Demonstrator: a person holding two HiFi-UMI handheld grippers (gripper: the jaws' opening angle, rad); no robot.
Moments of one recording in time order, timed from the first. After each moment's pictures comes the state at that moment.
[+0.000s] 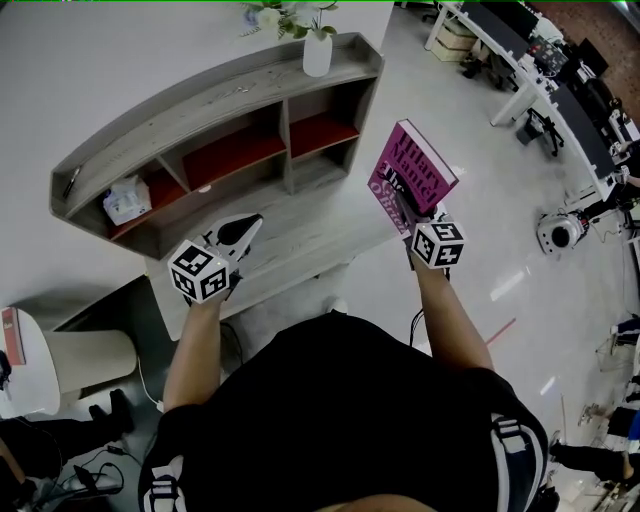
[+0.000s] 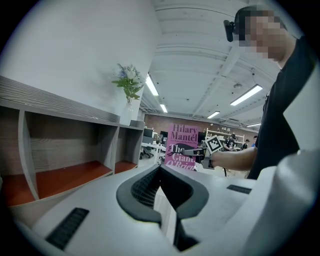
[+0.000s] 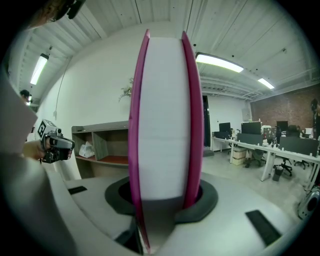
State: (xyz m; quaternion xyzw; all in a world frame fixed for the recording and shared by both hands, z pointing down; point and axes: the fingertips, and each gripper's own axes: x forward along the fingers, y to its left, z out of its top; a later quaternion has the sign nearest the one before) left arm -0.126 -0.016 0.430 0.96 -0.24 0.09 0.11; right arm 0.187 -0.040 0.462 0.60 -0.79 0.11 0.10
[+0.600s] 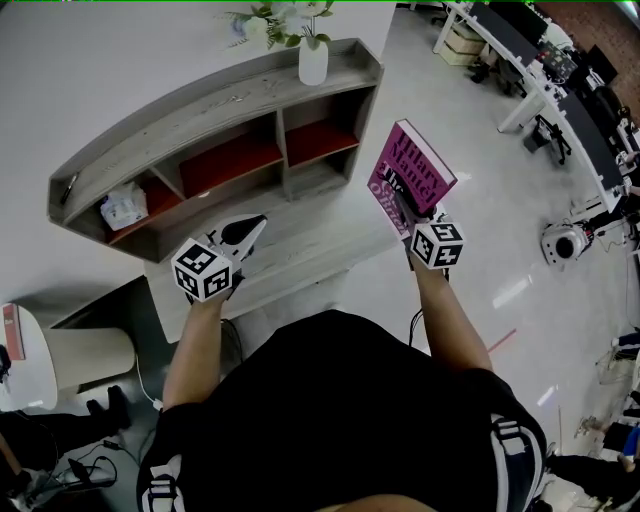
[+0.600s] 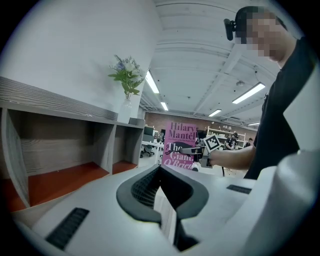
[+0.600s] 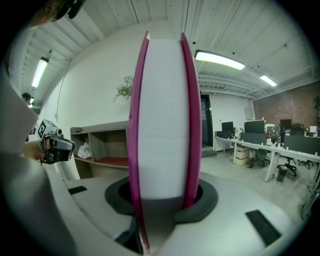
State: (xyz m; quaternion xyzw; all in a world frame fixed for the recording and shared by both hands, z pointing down) left arm -0.091 -0.039 0.432 0.96 -0.24 0.10 0.11; right arm 0.211 -0.074 0.463 0.59 -0.80 0.11 0.09
